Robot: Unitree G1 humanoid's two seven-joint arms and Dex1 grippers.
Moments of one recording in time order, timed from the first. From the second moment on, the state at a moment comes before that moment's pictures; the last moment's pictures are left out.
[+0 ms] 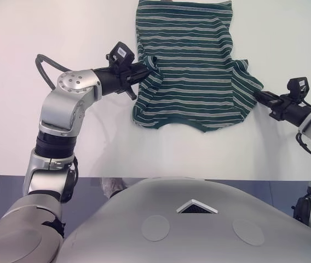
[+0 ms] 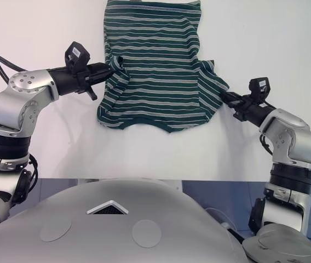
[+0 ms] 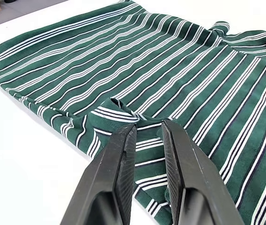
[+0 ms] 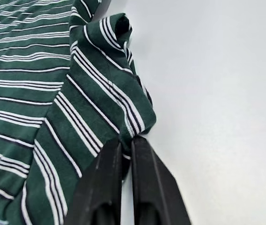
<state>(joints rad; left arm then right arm) -0.22 0.50 -0.19 -0.22 -0.32 0.73 -0.68 0.08 -0.62 -0.29 -0.03 0.45 0.81 0.68</state>
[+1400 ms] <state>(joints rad) -0.17 0.72 -0.46 0.17 0.21 -0.53 -0.87 0.09 -0.93 0.23 0.08 -0.19 -0.61 0.86</state>
